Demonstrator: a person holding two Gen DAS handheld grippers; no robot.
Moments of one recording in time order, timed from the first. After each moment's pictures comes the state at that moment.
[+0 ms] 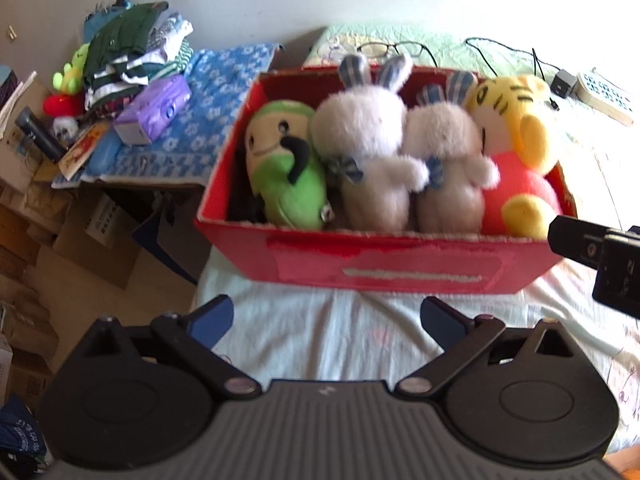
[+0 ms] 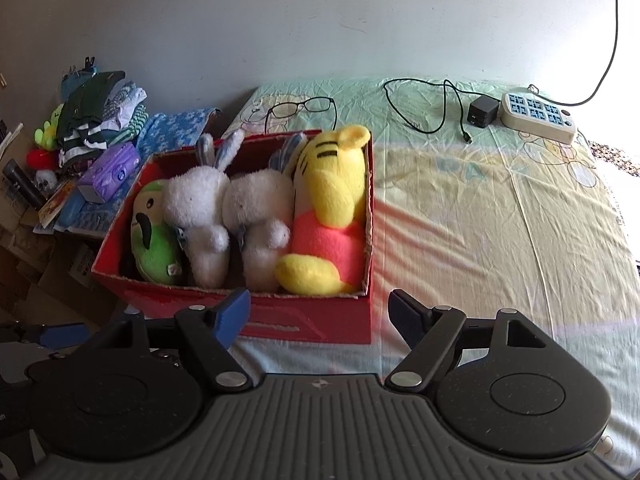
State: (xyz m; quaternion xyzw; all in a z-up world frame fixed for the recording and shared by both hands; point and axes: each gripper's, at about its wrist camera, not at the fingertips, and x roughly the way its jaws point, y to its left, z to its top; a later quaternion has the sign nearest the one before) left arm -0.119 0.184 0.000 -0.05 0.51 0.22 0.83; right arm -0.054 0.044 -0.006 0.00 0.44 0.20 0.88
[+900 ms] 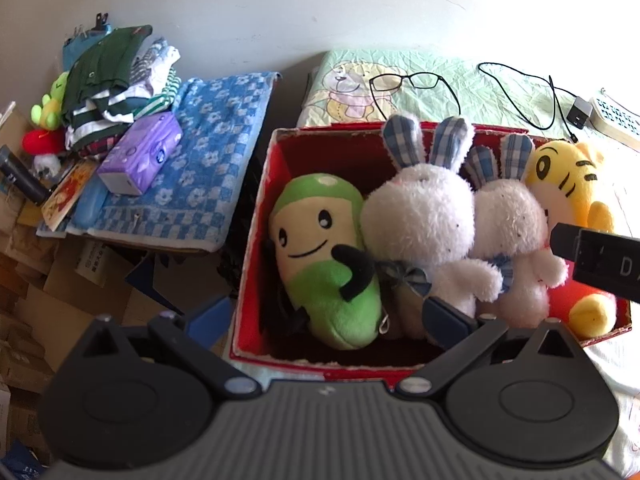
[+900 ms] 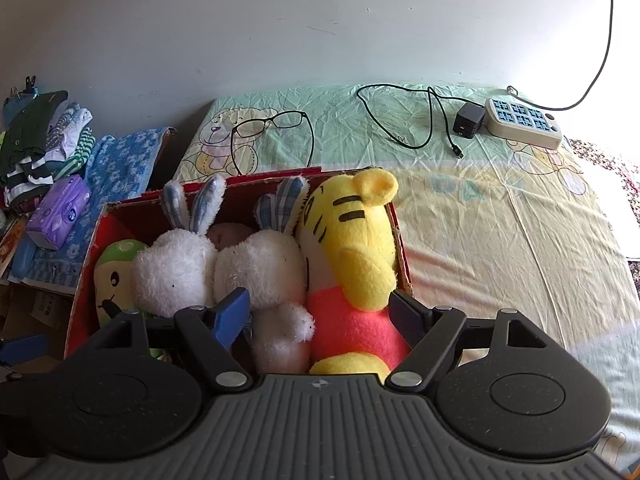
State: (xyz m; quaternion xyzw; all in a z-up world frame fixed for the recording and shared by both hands) left arm -0.056 0.257 -0.003 -0.04 0.50 0.18 0.85; right arm -0.003 0.107 -0.015 0.00 0.45 0.11 0.89
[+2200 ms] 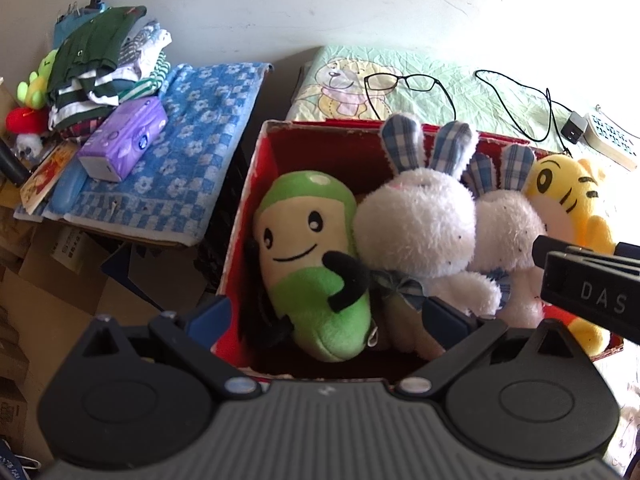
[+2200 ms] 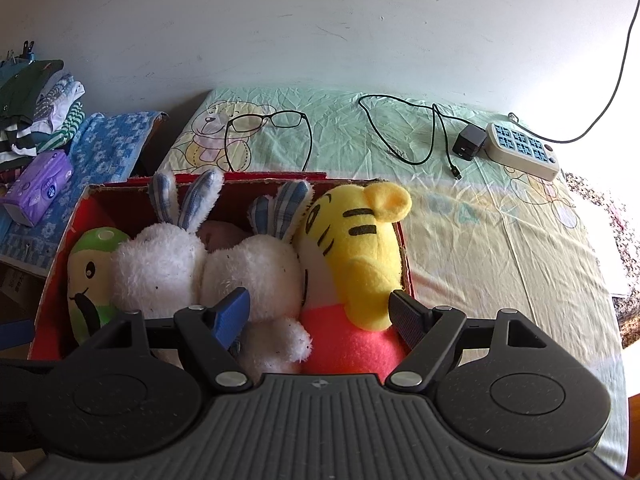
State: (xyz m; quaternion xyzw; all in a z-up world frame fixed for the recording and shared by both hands) left arm -0.051 0.267 -0.014 -0.08 0.50 0.17 0.85; right arm 0.005 0.128 -0.025 -0.07 0.44 0.11 0.89
